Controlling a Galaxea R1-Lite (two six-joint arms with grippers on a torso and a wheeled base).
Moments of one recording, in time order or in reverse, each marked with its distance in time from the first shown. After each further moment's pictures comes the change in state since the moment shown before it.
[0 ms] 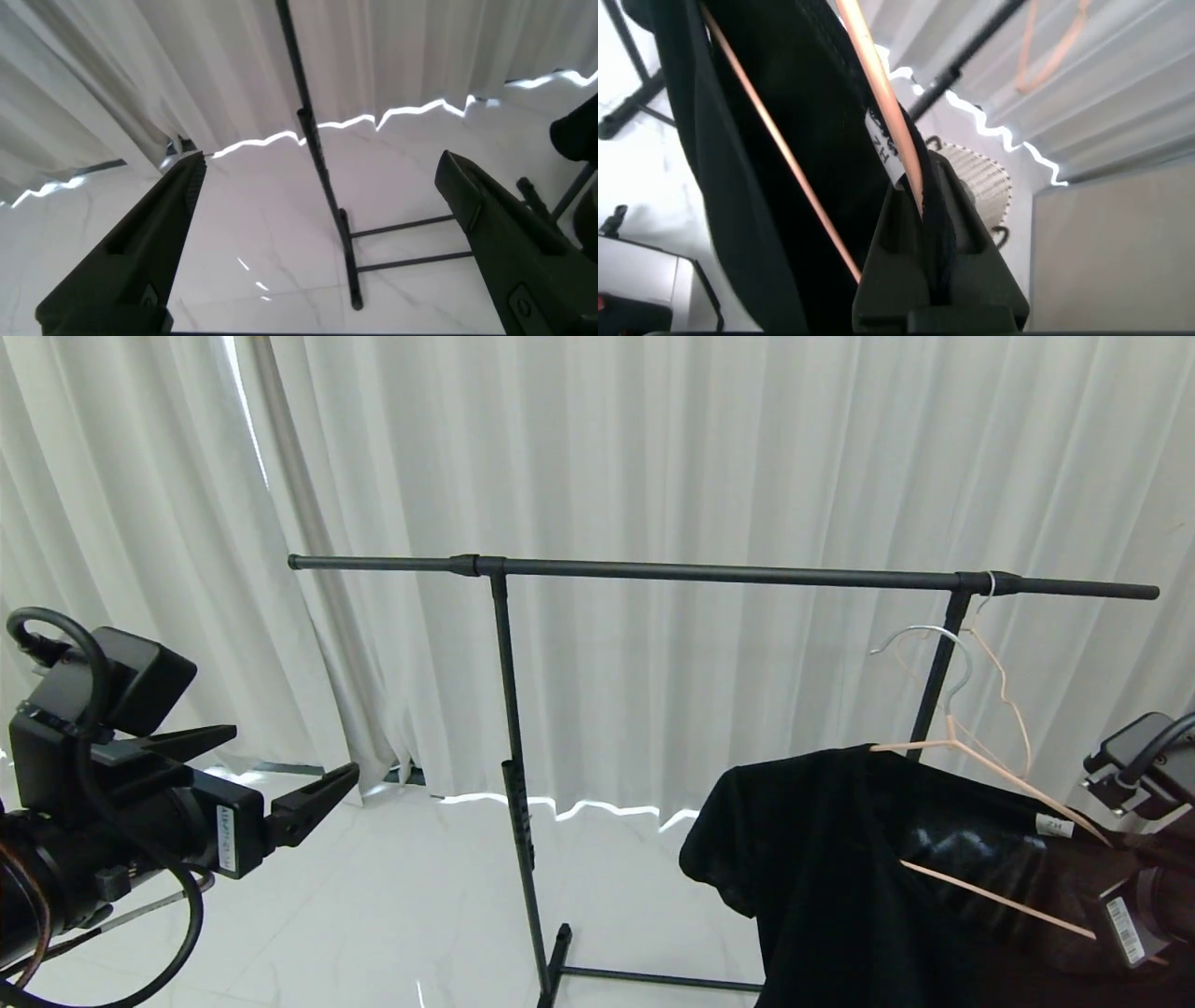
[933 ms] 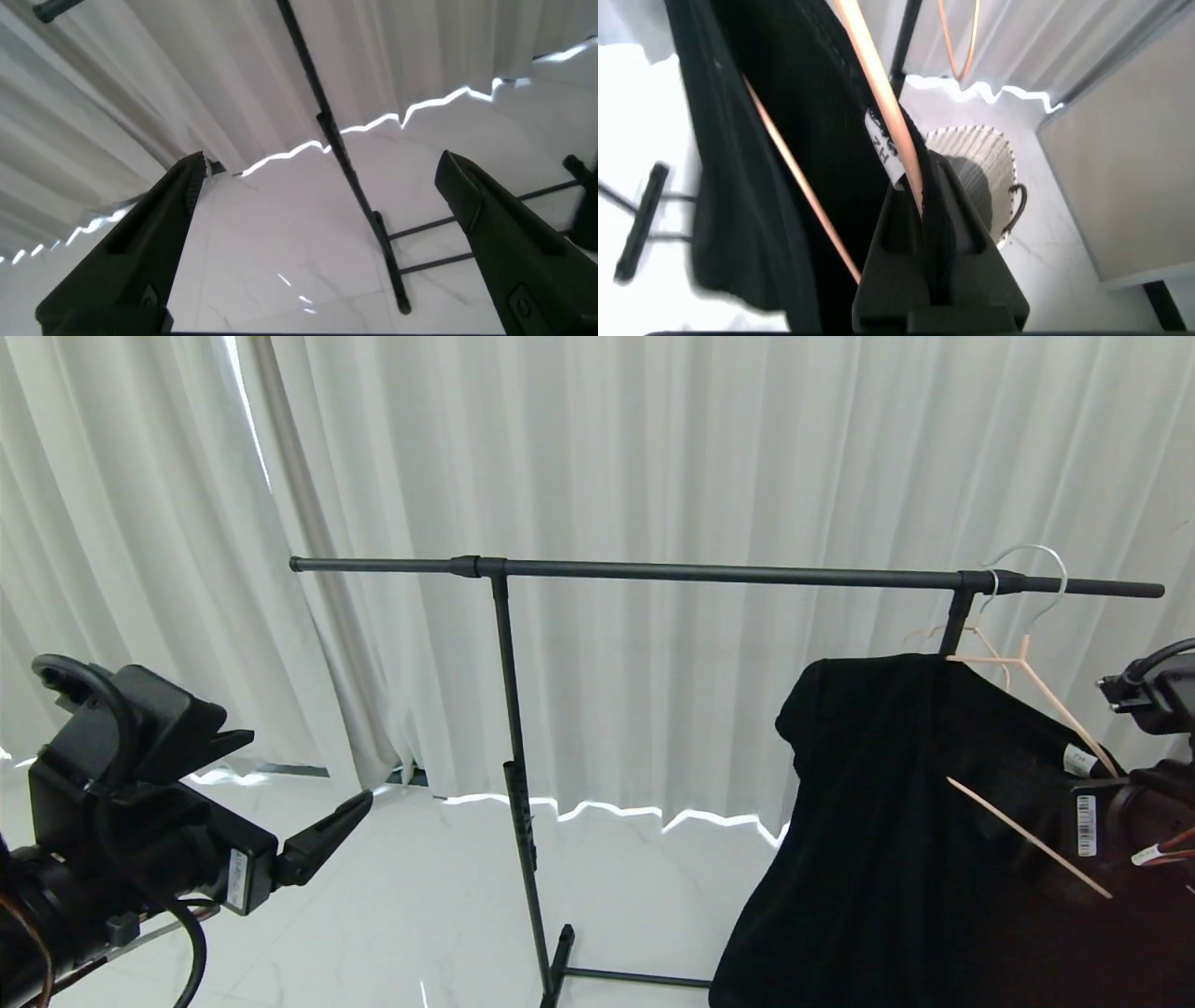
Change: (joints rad) left arm -0.048 -0.018 0.094 -0.110 0.001 0.153; right arm -0.097 0.149 -0.054 -0.140 -0.213 0.320
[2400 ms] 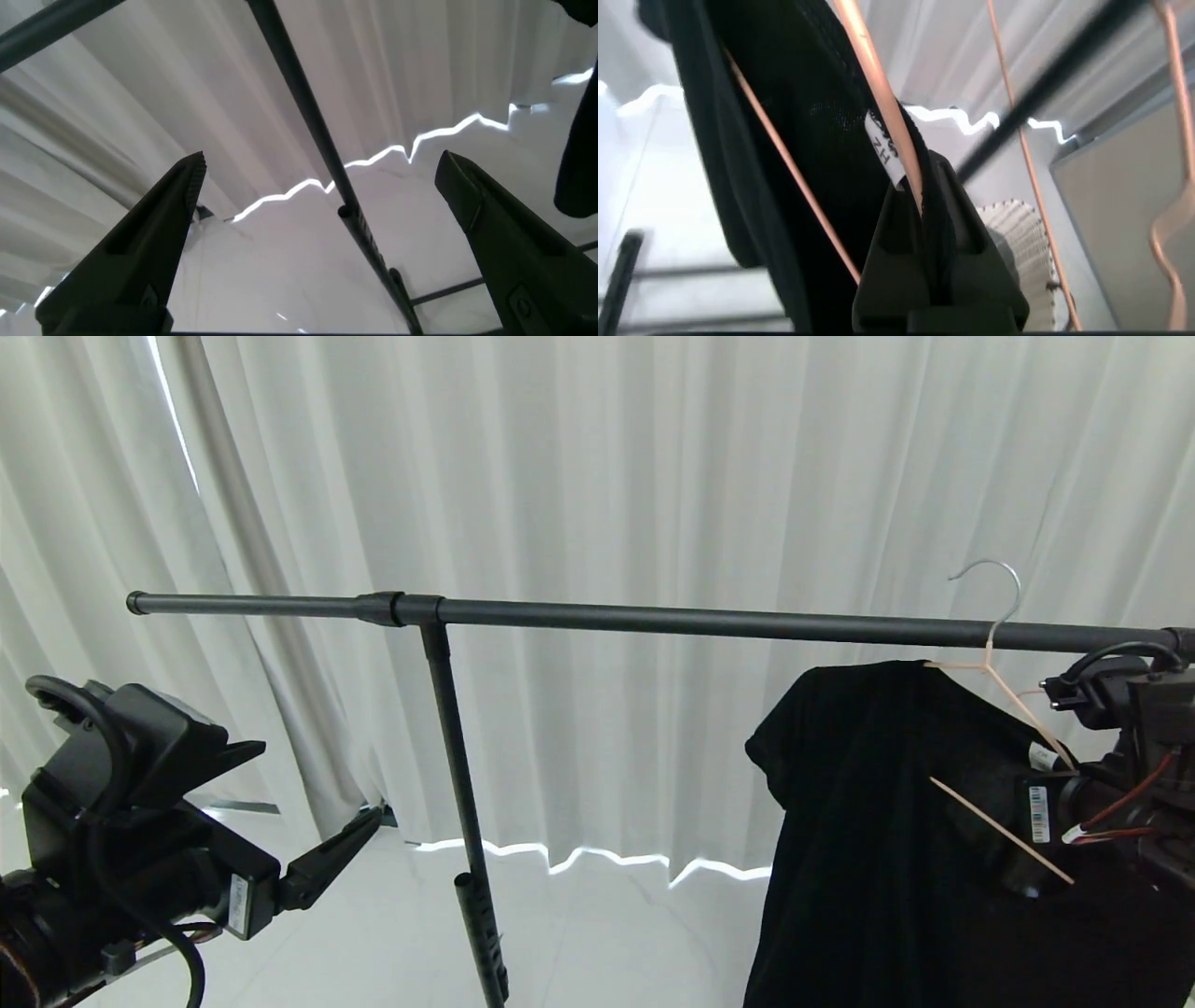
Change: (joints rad) left arm -0.052 -0.033 0.026 0.001 0.003 -0.001; right arm -0.001 0.121 -0.015 -0.076 -0.043 -0.002
